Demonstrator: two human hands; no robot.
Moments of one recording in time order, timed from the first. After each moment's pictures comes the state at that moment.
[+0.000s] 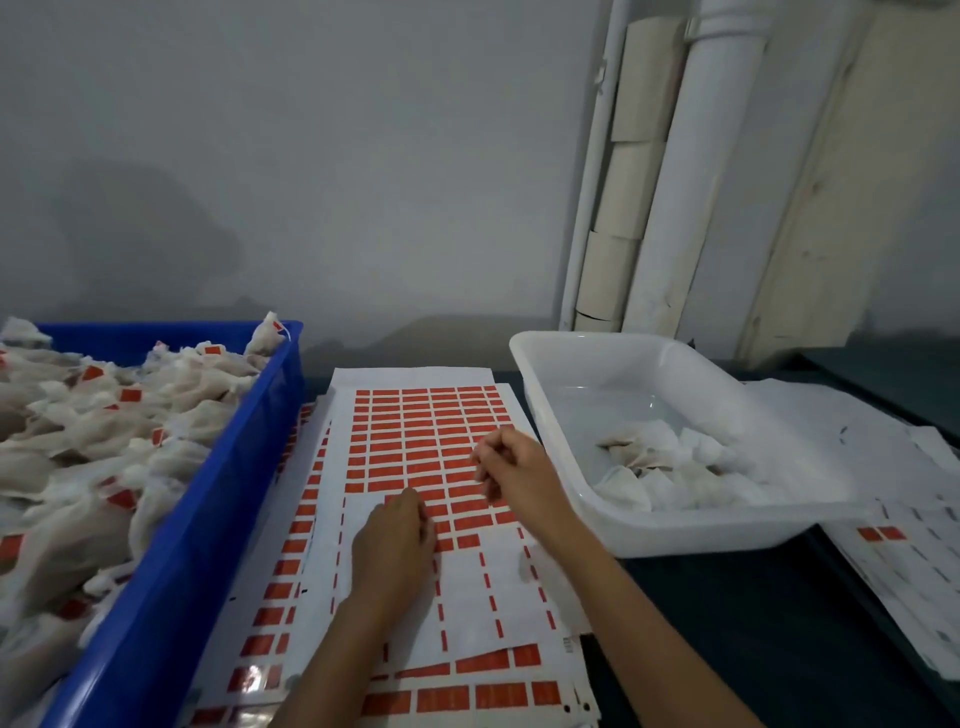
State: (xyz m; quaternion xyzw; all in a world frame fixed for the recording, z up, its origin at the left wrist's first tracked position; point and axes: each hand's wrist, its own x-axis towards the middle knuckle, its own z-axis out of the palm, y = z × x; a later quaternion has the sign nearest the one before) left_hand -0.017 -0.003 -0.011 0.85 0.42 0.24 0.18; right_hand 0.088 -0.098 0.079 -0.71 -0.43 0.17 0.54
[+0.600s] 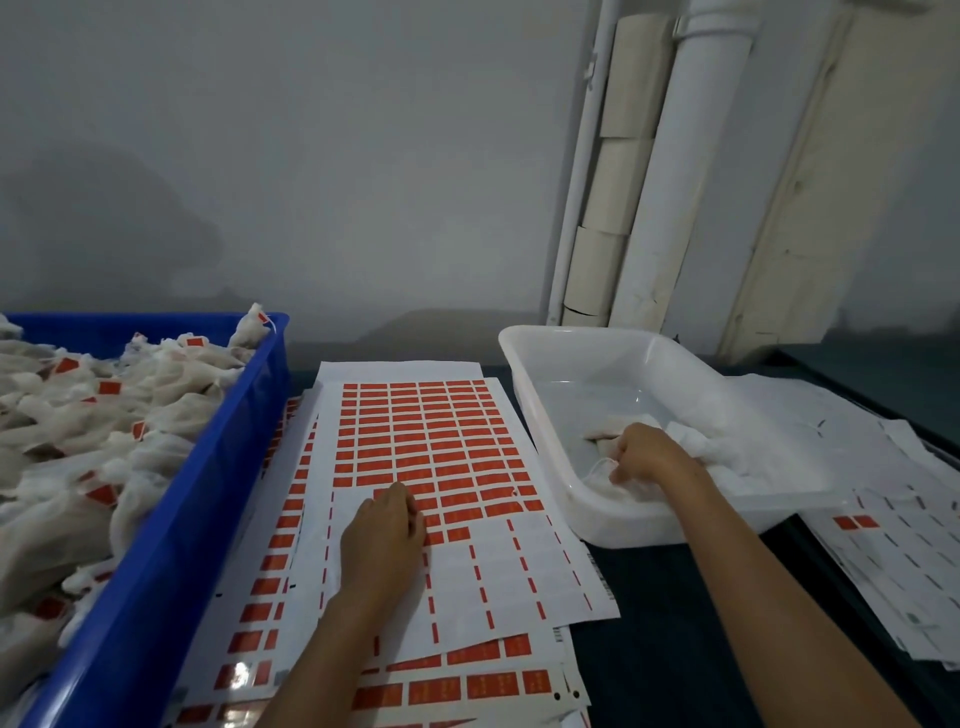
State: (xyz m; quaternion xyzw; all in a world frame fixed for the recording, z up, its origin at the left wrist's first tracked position) left_hand -0.018 -0.001 -0.017 0.84 0.42 0.28 0.20; right_hand 0.209 -0.155 0.104 -0.94 -0.31 0.13 0.06
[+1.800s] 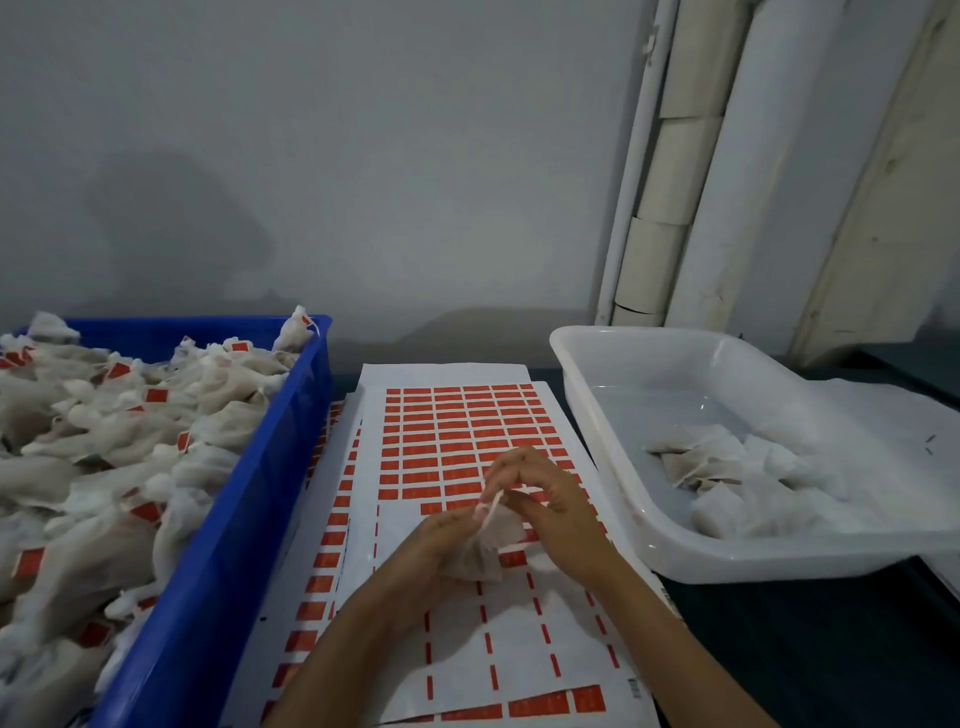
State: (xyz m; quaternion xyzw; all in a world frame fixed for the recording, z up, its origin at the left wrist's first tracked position) left_hand -0.031 0.007 0.023 0.66 0.26 0.14 0.69; right_hand 0.088 -0.079 0.047 -0.63 -0.54 0.14 0.54
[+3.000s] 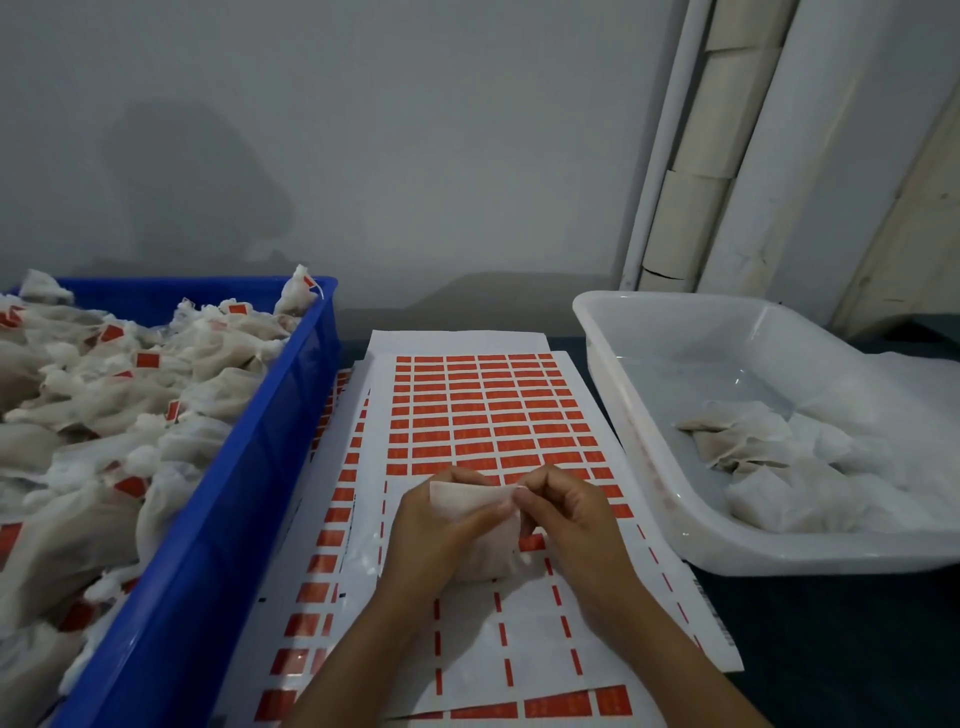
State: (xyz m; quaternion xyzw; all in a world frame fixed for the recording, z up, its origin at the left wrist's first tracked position) left_hand -0.031 0.002 0.013 0.71 0.34 0.32 0.53; right_hand 0.082 -0.085 0.007 -0.63 -0.43 0.23 0.60
